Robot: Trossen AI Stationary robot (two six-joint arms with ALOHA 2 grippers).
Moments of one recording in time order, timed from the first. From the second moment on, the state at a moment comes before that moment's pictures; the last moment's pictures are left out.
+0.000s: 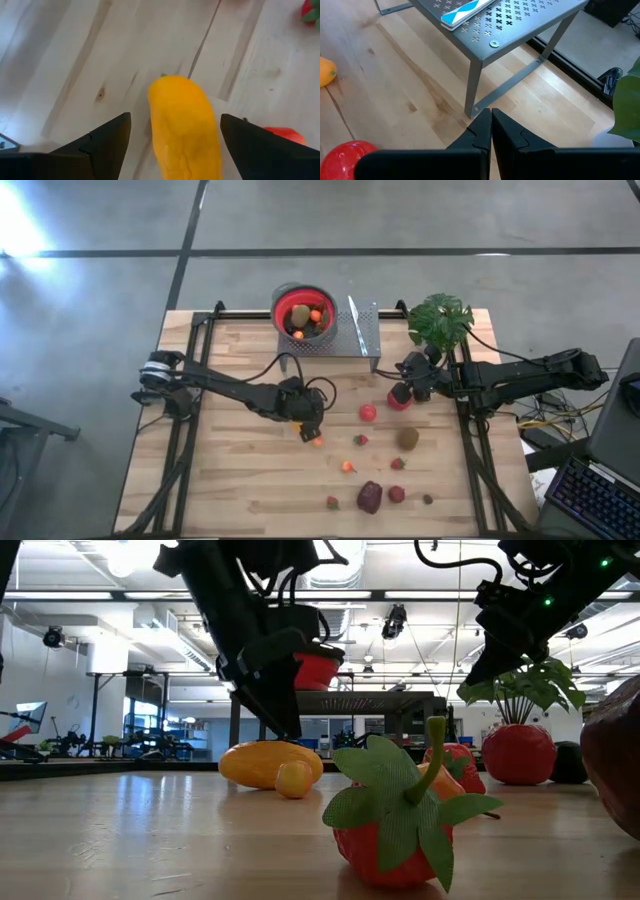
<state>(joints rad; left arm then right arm) -0.15 1.75 1.18 -0.51 -0.35 -0.45 0.01 0.92 0.55 -0.43 0.63 0.44</state>
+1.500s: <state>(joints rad) -0.16 1.75 0.97 -0.30 -0.27 -0.50 0.01 0.92 0.55 -0.43 0.63 0.44</state>
